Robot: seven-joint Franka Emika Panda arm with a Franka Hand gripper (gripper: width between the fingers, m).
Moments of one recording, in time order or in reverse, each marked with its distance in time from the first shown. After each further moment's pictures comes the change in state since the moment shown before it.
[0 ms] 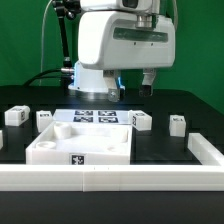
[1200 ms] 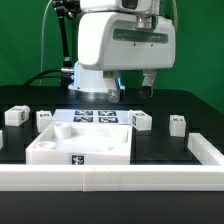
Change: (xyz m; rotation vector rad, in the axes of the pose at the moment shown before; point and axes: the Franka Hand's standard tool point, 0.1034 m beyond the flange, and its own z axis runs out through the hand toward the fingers) arm 0.000 -0.001 0.001 -0.005 0.007 0.006
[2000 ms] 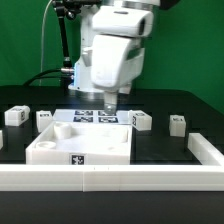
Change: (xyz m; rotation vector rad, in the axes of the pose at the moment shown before) arm -0.050 -0.011 0.022 0.050 -0.116 -0.416
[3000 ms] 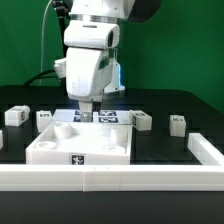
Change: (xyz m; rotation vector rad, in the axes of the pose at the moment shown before) arm -0.038 -0.019 0.026 -0.026 0.034 -0.126
